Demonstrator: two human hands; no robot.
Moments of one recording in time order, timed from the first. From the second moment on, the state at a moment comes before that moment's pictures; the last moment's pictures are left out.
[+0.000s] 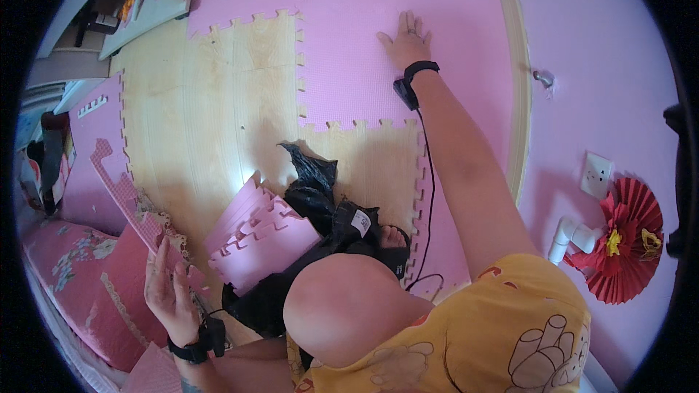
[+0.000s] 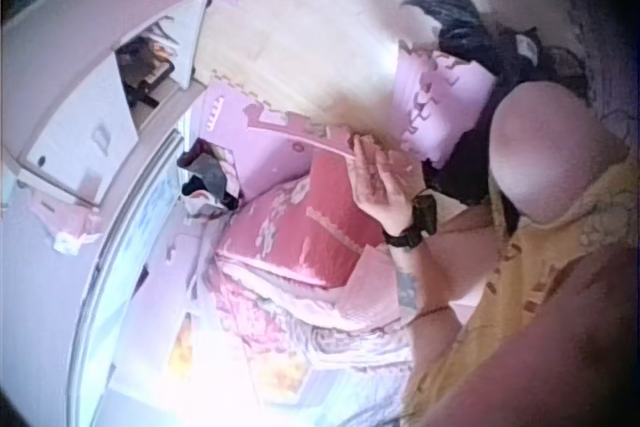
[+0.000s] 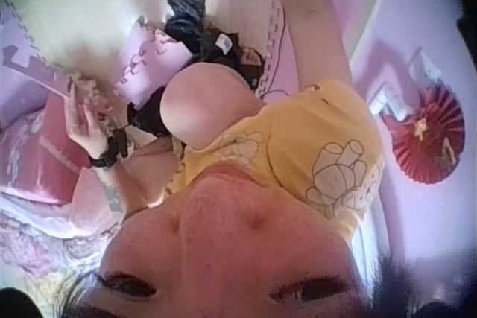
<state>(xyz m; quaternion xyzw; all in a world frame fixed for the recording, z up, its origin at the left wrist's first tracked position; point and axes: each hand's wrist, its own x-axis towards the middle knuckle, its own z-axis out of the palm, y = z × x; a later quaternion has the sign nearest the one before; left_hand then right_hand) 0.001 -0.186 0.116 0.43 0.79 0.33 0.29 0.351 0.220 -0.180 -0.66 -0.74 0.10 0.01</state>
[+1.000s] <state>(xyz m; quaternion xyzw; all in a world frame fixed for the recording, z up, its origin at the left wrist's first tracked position) -0.004 -0.180 0.117 0.48 0.76 0.32 0.31 0.405 0.096 -0.176 -0.64 -0.76 0.12 -0.02</state>
